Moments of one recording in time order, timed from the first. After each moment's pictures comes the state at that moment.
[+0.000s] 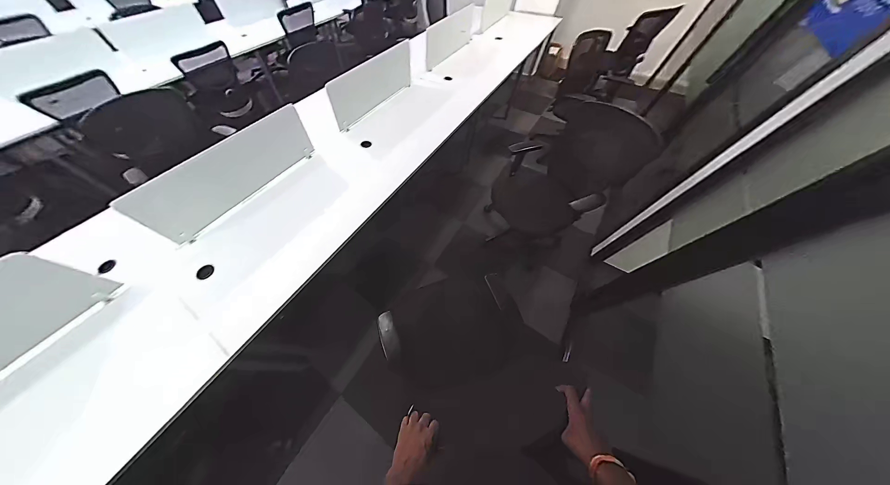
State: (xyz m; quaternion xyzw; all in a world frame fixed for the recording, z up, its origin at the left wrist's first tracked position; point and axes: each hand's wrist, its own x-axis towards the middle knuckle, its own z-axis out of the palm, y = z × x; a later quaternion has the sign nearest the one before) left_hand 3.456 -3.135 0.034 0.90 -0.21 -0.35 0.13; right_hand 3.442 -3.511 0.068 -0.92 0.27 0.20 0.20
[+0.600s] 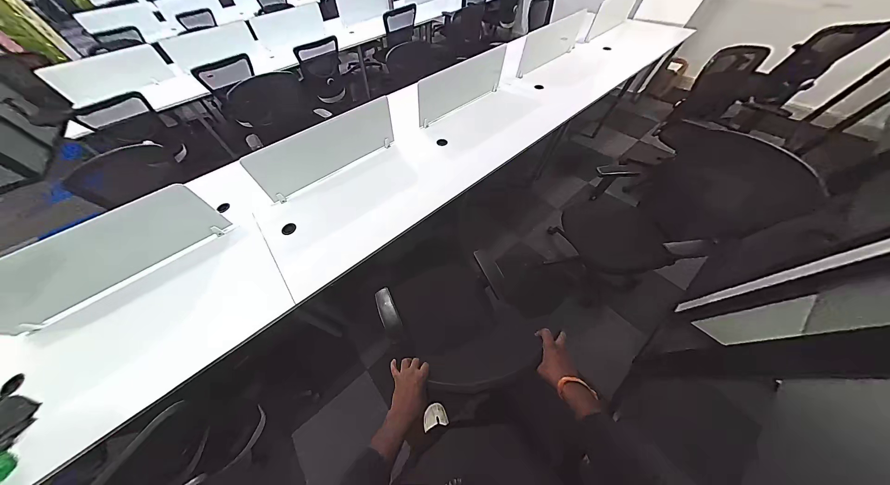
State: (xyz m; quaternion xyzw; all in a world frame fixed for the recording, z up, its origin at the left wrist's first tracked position) left_hand 3.511 -3.054 0.033 0.98 0.01 -0.17 0.12; right_hand 3.637 -3.394 0.076 -0.95 0.11 0.24 0.15
